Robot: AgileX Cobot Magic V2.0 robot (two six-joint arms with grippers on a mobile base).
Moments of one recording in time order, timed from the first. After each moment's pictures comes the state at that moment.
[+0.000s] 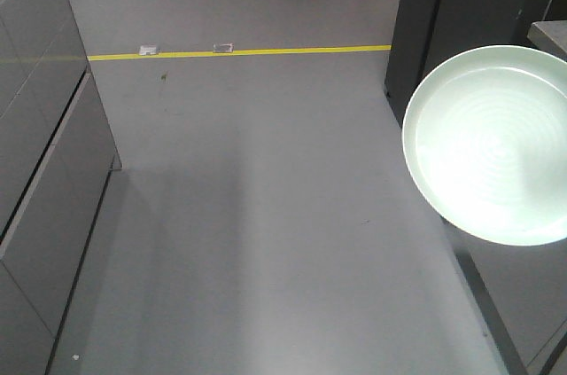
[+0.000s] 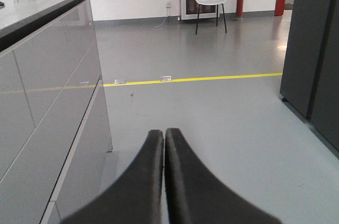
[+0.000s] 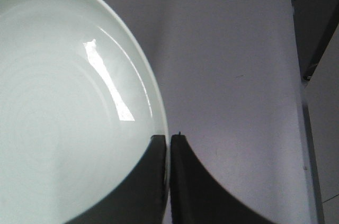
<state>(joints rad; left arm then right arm) 0.04 -0.01 0.02 0.02 0.16 -0.08 -0.47 1.09 -1.06 0.75 1.02 -0.80</state>
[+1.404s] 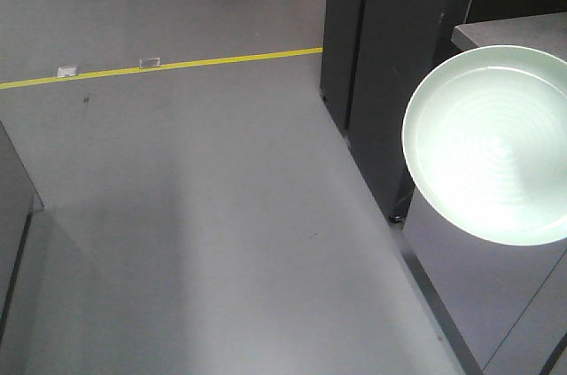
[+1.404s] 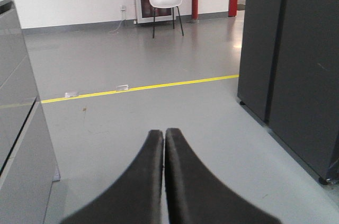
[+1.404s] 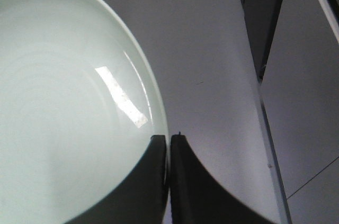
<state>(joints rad) 0.04 -0.01 0.02 0.02 0.16 -0.08 -0.47 1.09 -1.06 0.75 1.02 -0.80</state>
